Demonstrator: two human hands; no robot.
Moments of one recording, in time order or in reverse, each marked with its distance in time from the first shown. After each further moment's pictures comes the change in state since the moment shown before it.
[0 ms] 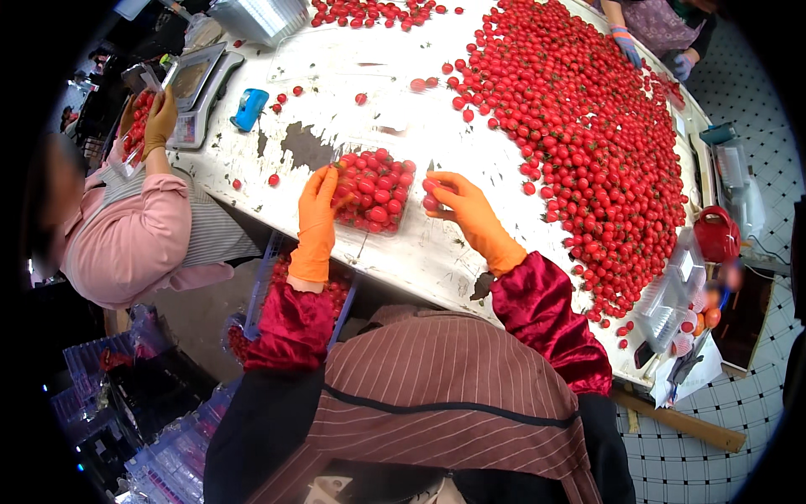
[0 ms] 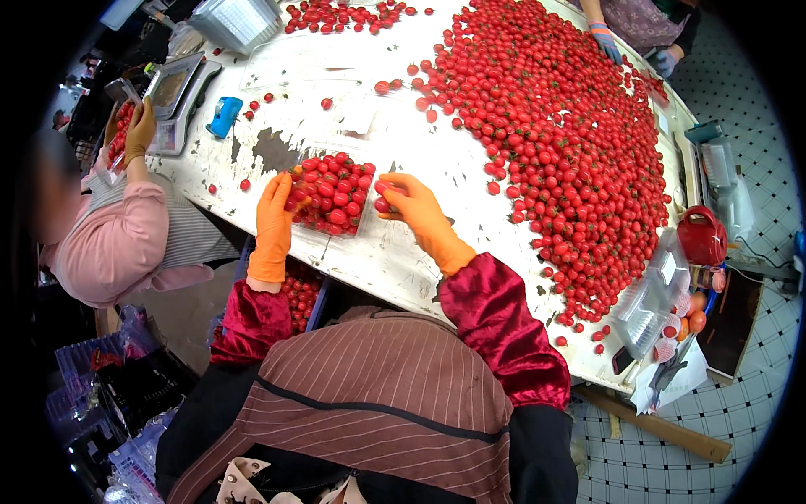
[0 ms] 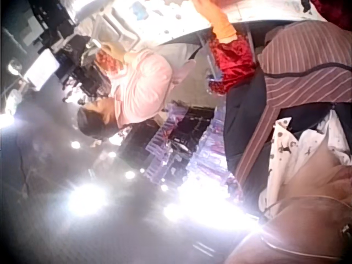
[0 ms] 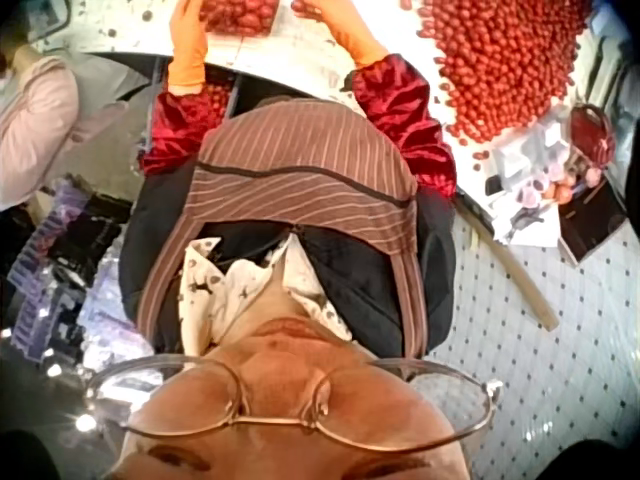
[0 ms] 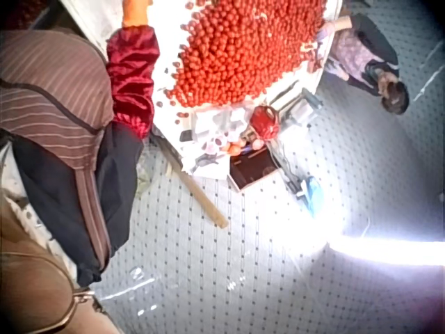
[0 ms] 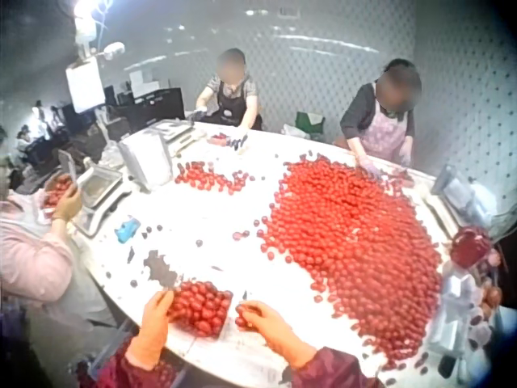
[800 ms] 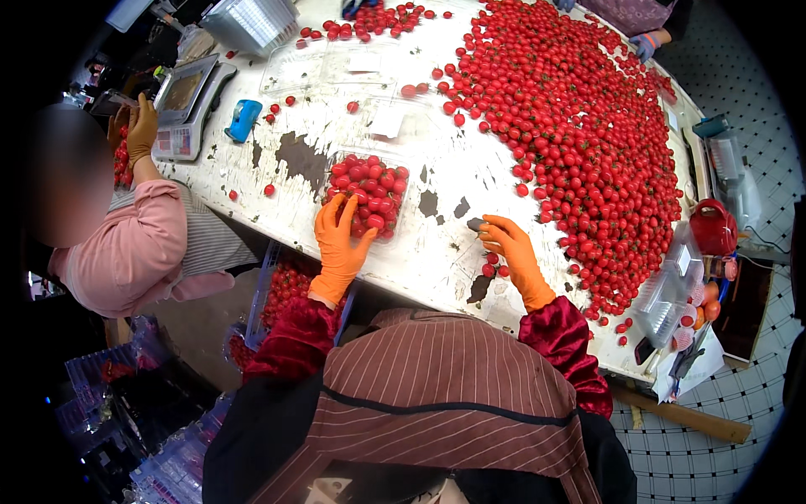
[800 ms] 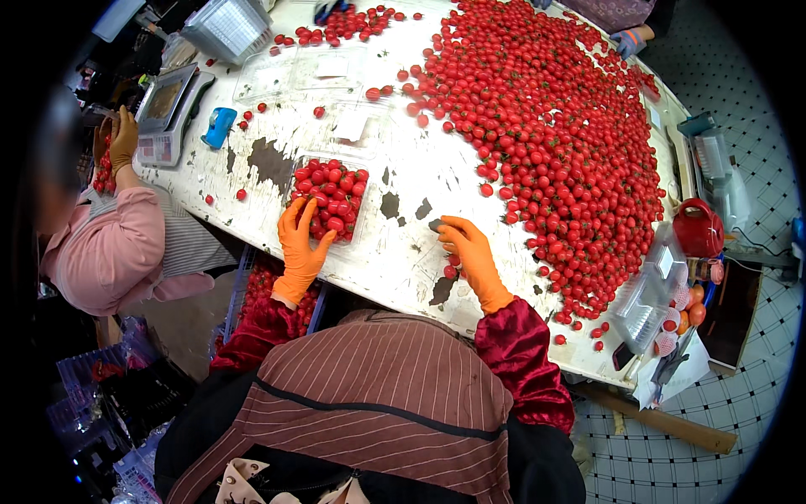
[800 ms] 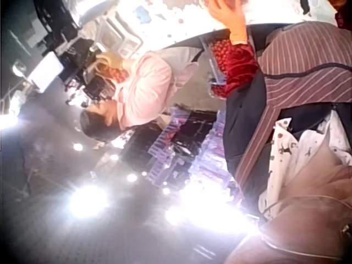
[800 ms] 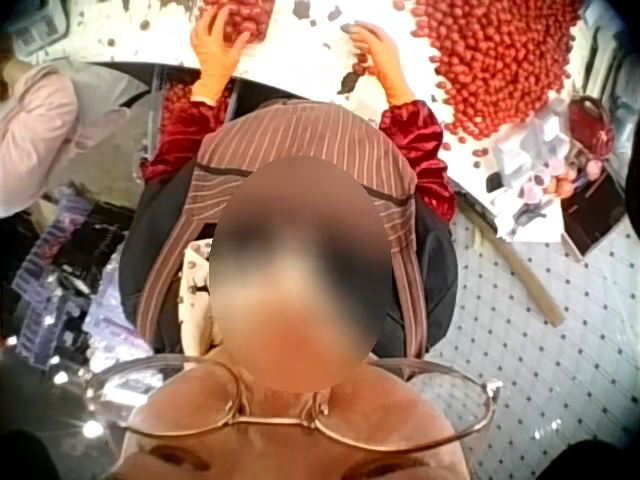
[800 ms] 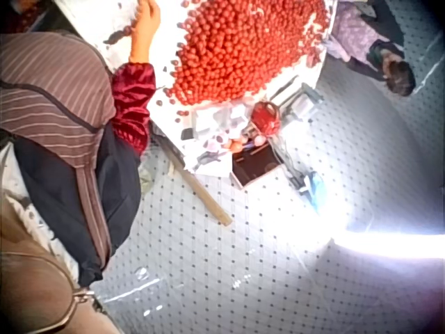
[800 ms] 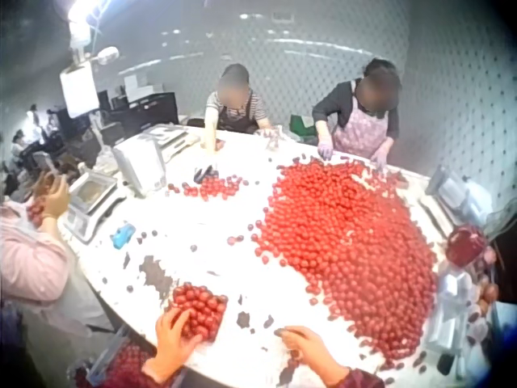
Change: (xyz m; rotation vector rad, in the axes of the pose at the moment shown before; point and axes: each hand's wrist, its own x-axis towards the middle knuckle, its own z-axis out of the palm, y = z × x) left_hand -0.026 -0.063 -0.011 1.132 -0.045 0.901; right_hand -0.065 0.038 -0.083 -0.127 0.305 0.020
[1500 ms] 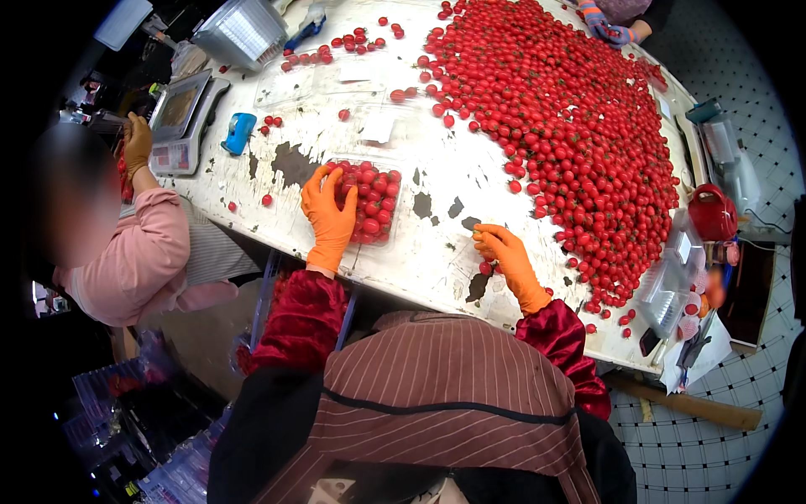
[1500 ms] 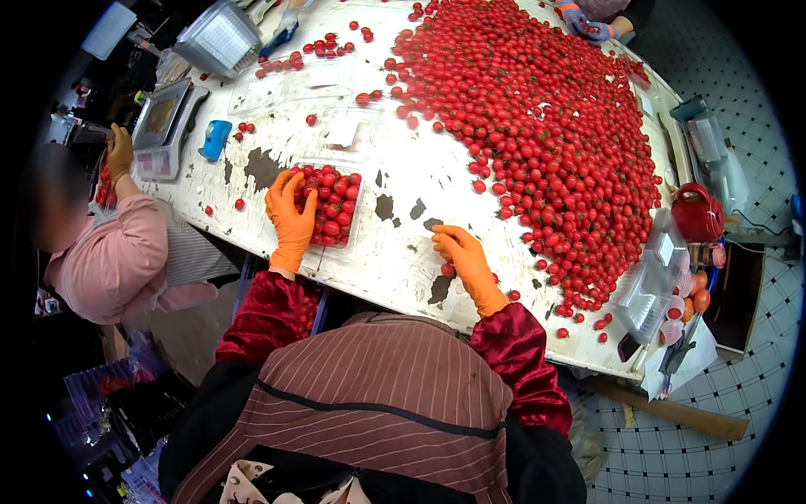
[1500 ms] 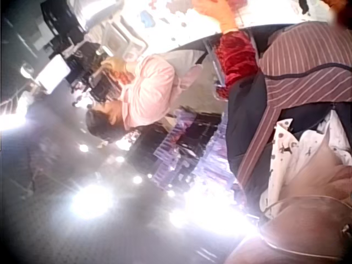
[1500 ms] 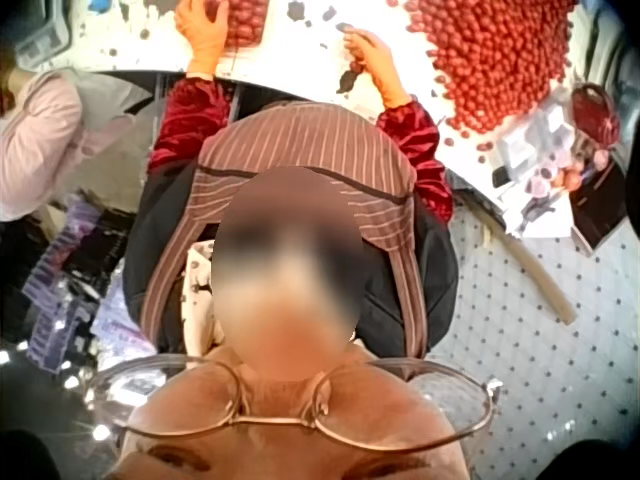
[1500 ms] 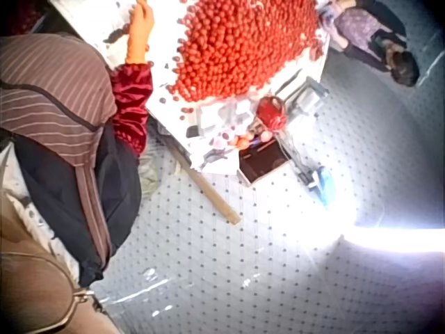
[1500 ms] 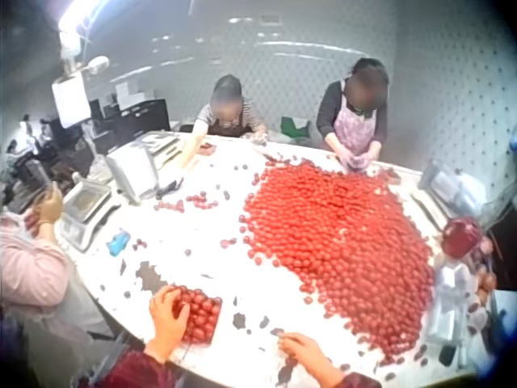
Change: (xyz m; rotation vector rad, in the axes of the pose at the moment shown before) left_hand 0.057 -0.017 0.021 0.062 0.159 -0.049; right_hand -0.013 0.015 -0.005 0.007 -0.023 0.005
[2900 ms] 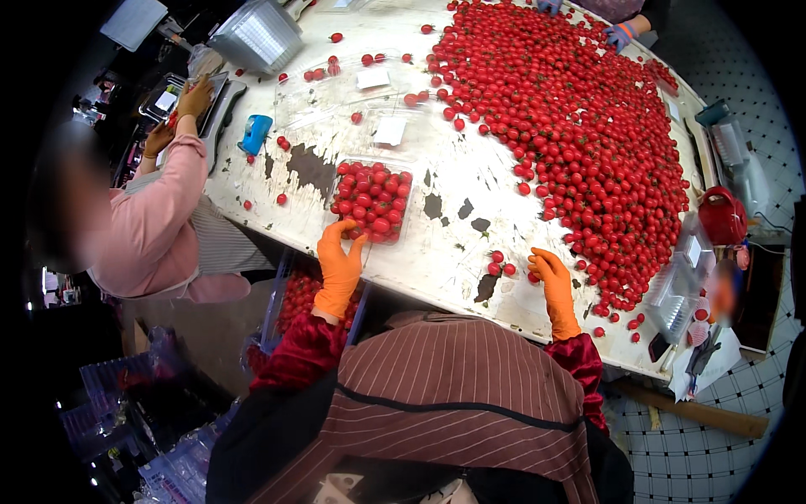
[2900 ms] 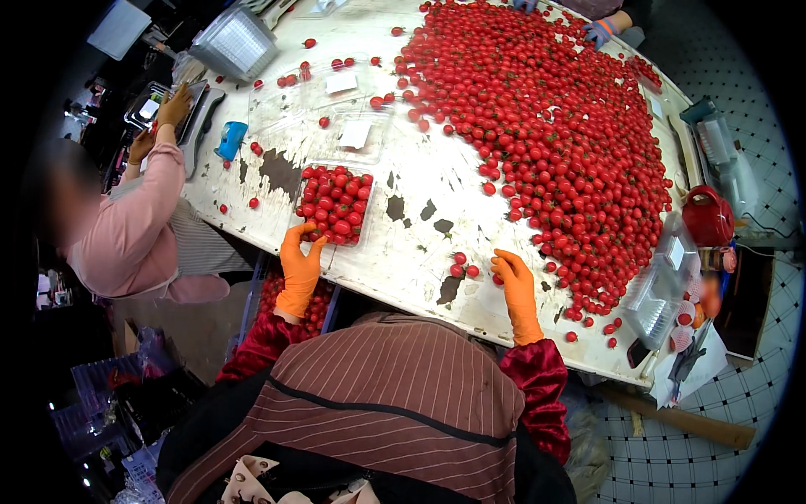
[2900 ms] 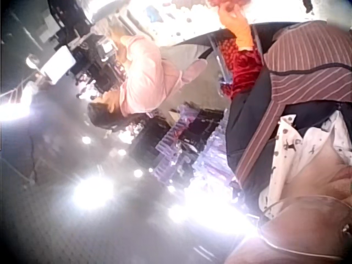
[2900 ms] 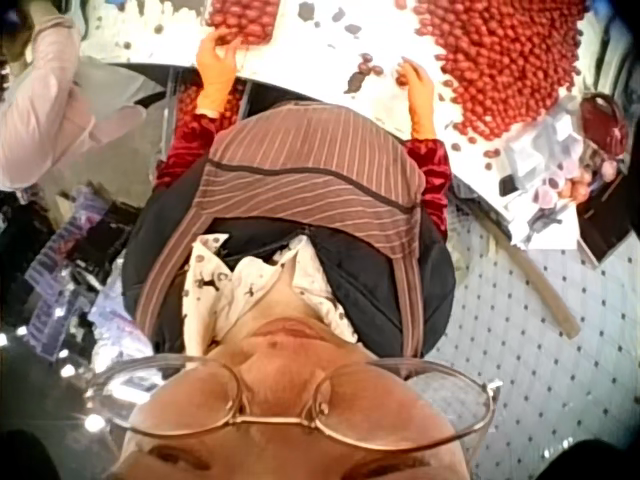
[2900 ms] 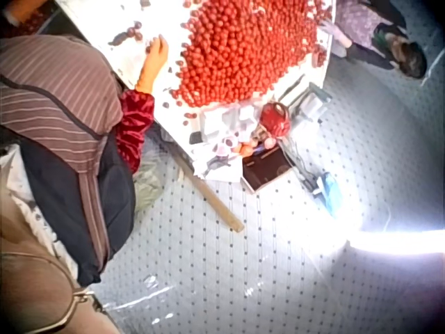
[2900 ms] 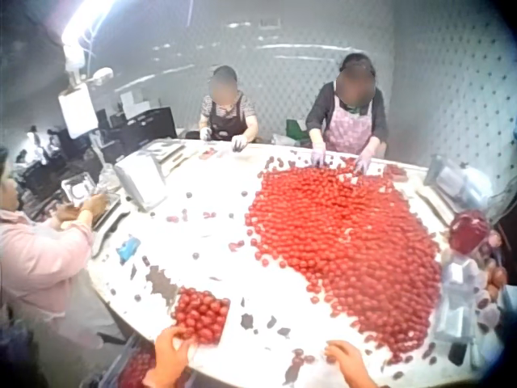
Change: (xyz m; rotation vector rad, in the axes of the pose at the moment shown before) left_hand -0.063 0.019 -0.053 -0.259 -0.120 -0.167; right_hand -0.044 0.036 -0.068 -0.038 0.284 -0.091
